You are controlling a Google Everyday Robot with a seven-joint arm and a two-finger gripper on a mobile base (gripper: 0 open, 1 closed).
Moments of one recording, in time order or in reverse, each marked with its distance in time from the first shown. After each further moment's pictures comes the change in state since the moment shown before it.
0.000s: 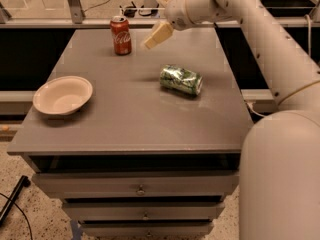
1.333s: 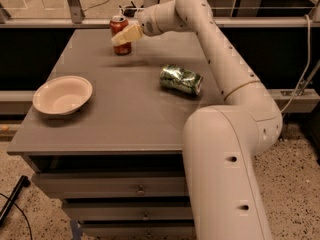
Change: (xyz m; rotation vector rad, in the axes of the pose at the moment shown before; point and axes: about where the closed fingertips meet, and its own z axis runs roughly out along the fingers) arm 0.011 -0.022 0.119 -0.018 -0.068 0.363
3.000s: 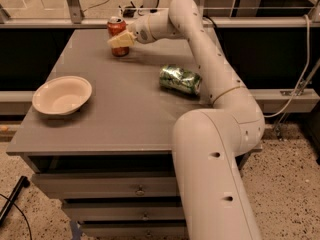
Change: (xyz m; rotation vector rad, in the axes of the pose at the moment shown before) arm 0.018 0.018 0.037 -0.095 -0.017 0.011
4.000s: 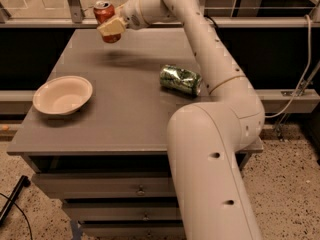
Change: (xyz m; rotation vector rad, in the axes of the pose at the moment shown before) arm -0.060 0.028 -0.014 -0.024 0.006 -0.147
